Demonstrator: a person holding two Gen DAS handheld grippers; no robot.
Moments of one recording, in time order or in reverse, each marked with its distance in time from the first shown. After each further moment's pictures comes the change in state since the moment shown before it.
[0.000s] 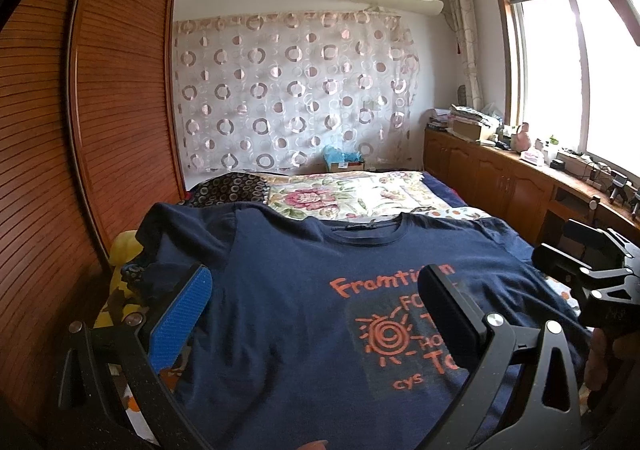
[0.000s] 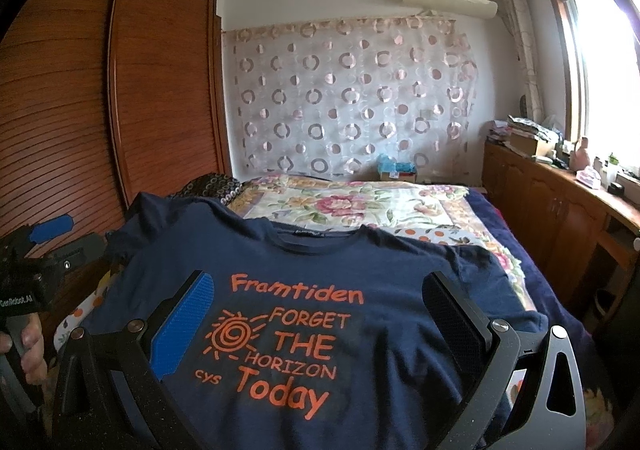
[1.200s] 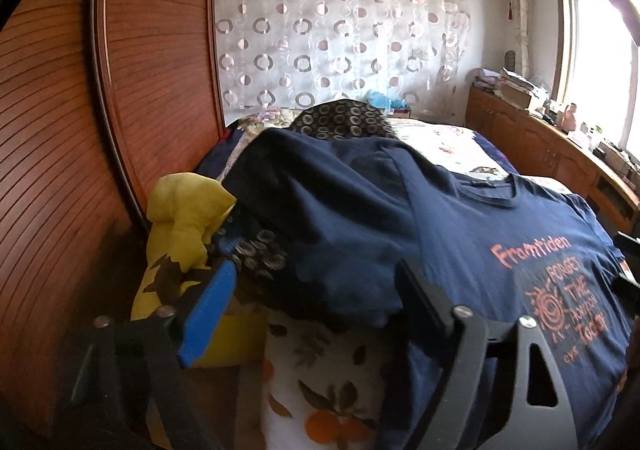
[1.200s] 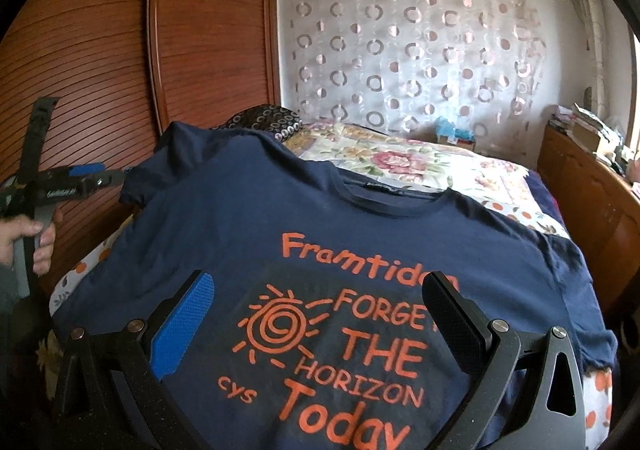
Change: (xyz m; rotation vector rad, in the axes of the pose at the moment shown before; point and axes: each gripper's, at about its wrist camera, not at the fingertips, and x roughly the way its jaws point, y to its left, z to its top) left arm 0.108 0.179 -0.017 -0.063 0.233 0.073; right arm 0.065 0.012 0.016 -0.122 0.172 0.159
